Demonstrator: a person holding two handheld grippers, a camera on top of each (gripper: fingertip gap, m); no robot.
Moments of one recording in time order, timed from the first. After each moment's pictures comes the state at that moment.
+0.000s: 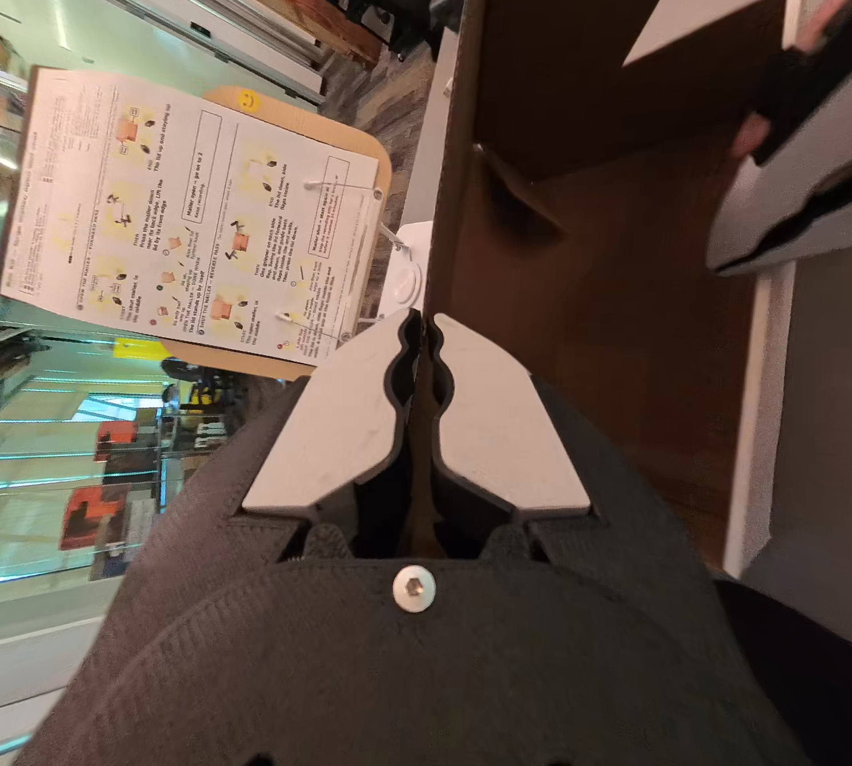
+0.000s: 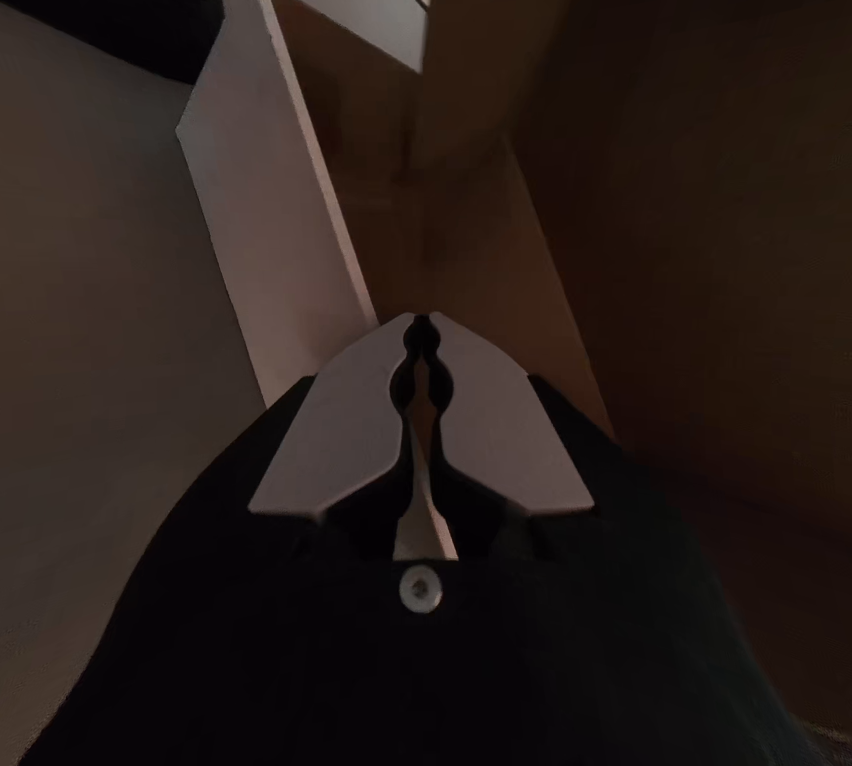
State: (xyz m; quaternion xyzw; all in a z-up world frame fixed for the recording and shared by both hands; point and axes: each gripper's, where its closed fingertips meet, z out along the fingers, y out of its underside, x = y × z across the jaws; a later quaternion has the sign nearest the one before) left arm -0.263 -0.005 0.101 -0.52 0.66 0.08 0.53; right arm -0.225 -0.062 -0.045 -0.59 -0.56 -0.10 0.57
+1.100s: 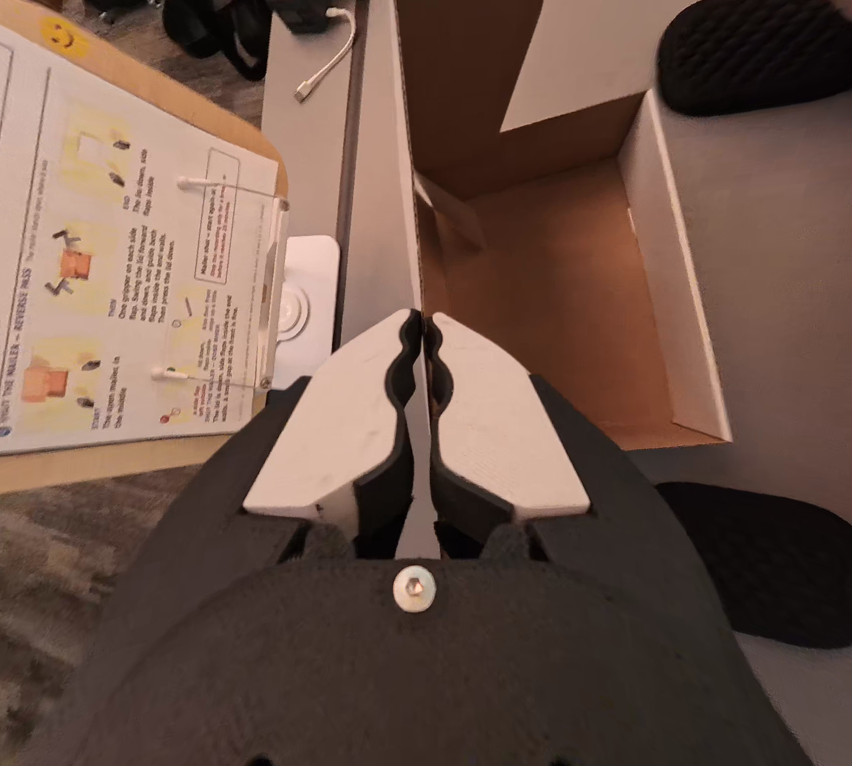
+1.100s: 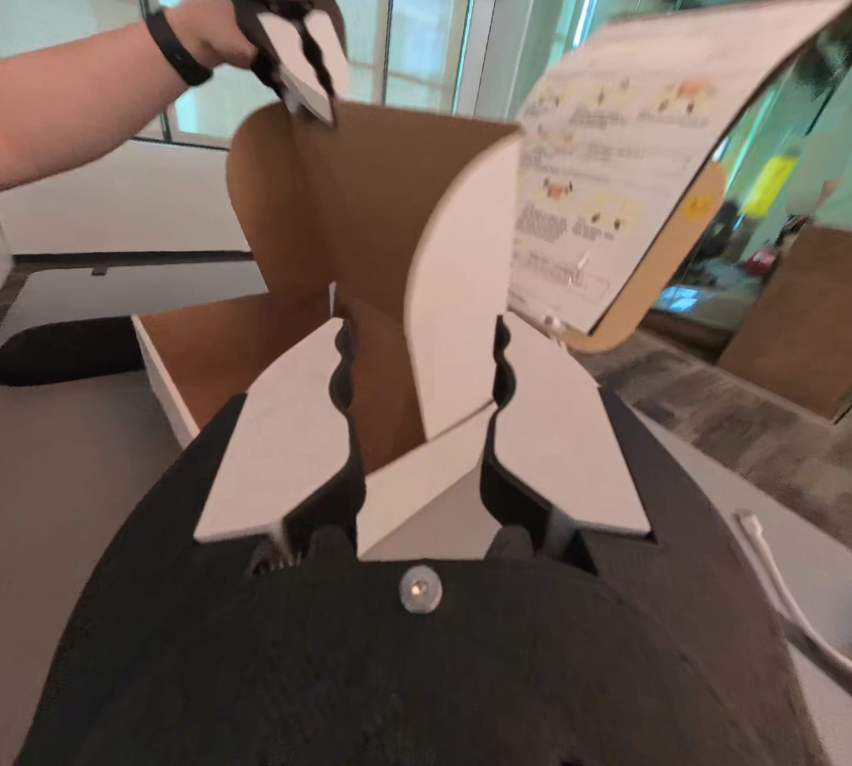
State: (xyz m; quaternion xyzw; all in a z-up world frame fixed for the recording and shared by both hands) left arm -0.245 0.089 0.149 -0.58 0.74 -0.15 0.32; right arm -0.008 -0.015 0.088 -0.60 -0.31 0.24 0.69
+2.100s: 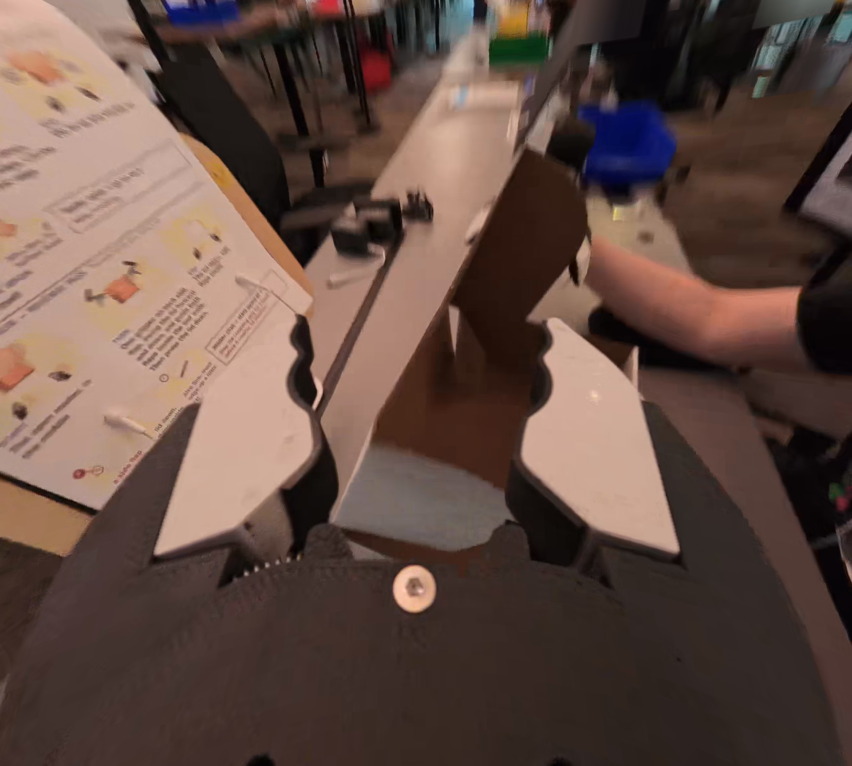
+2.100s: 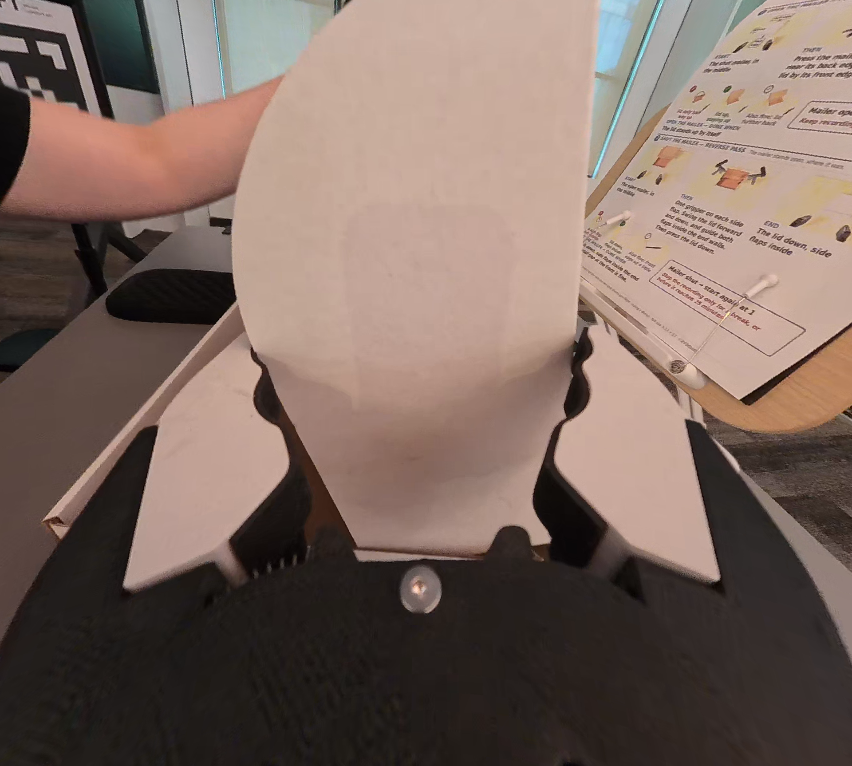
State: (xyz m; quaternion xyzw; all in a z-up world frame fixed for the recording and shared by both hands) left arm -0.271 0.119 0.187 -0.55 0.55 -0.42 0.46; right arm -0.064 0.037 0.054 -0.55 -0.43 0.34 0.63
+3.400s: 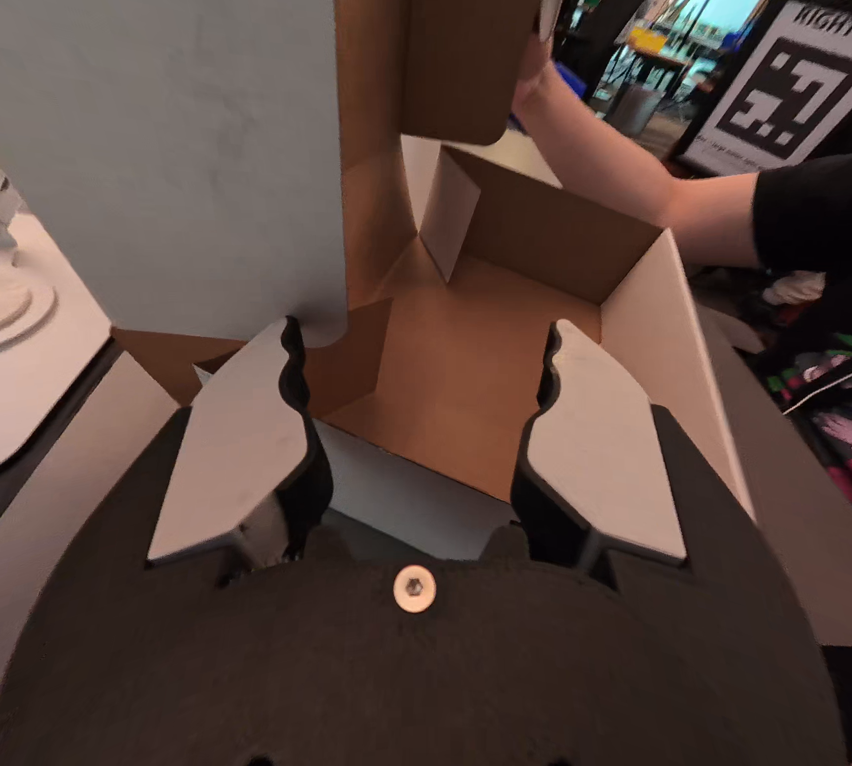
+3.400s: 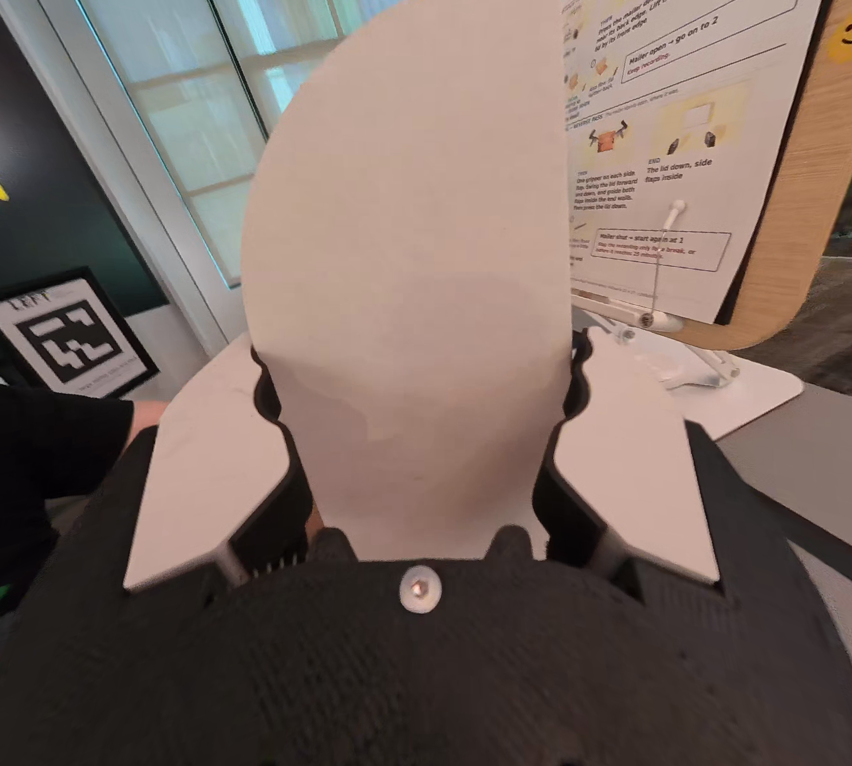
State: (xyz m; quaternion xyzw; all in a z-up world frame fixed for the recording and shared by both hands) left arm -0.269 0.131 -0.023 -0.55 0.57 -0.52 0.32; right arm -0.034 0.079 0.082 -0.60 -0.22 0.47 0.61
